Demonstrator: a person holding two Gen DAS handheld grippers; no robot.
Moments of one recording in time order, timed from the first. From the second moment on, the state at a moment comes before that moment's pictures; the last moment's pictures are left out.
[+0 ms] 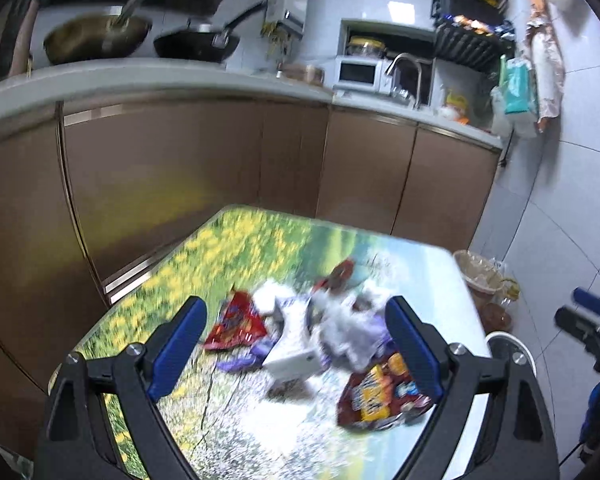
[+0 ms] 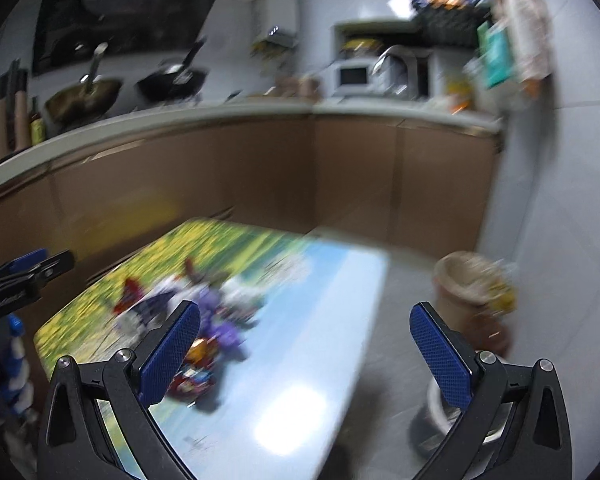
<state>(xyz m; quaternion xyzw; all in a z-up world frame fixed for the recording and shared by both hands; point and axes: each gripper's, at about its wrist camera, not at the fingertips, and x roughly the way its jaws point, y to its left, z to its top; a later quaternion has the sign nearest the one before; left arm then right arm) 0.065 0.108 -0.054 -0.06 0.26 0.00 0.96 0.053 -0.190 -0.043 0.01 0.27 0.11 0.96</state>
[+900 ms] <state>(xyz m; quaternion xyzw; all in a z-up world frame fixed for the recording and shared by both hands) 0.203 0.116 -0.121 -0.03 0.46 -0.09 0.88 0.173 -0.105 -0.181 0.09 0.50 0.29 0.81</state>
